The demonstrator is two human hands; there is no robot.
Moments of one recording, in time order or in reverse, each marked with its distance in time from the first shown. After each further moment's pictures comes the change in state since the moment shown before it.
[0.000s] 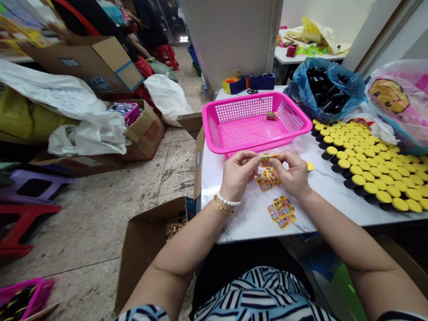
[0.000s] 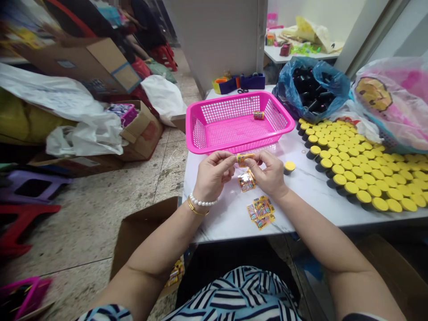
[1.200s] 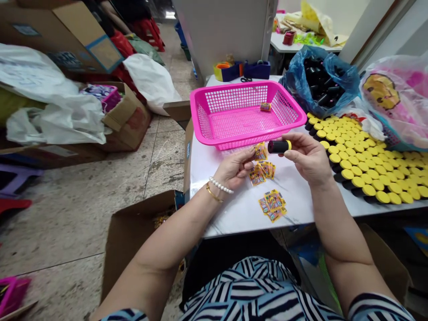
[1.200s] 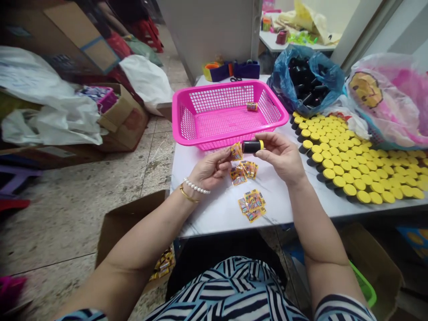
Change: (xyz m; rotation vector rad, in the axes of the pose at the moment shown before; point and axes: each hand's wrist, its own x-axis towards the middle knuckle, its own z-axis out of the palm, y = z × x) left_hand 0.022 -0.002 0.001 -0.423 -0.104 -0.511; right_hand 0.021 0.011 -0.053 0.602 -0.171 0.270
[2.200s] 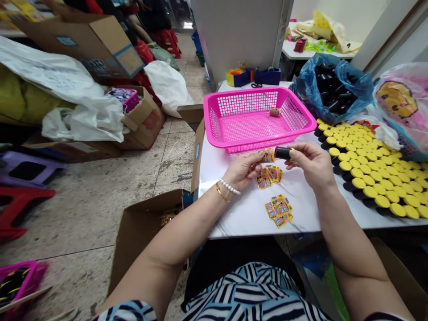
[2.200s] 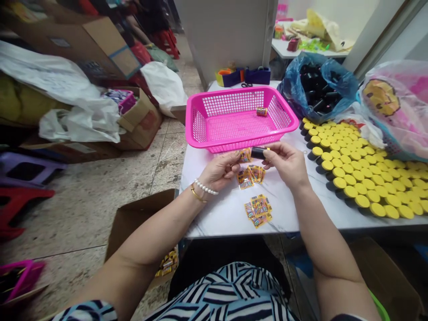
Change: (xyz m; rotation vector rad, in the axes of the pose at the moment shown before) left_hand 0.006 -0.004 -0.009 0.109 -0.067 0.104; right_hand 0.000 0.007 0.008 -0.169 0.138 0.107
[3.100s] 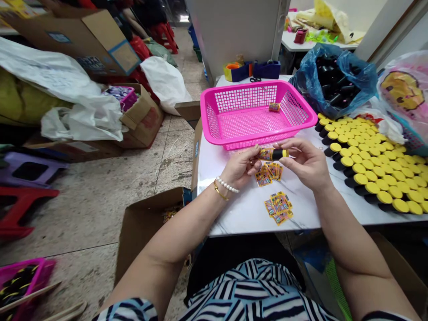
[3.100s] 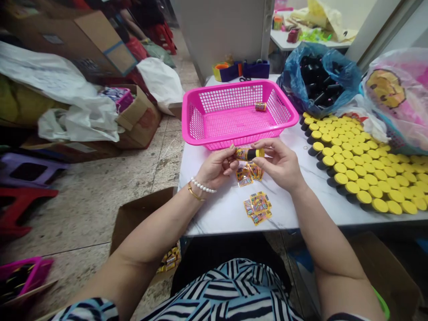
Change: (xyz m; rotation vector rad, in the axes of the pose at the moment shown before) left_hand 0.001 -0.001 0.001 -0.021 0.016 0.079; right_hand -0.005 0.004 0.004 -0.067 -0.177 -0.274
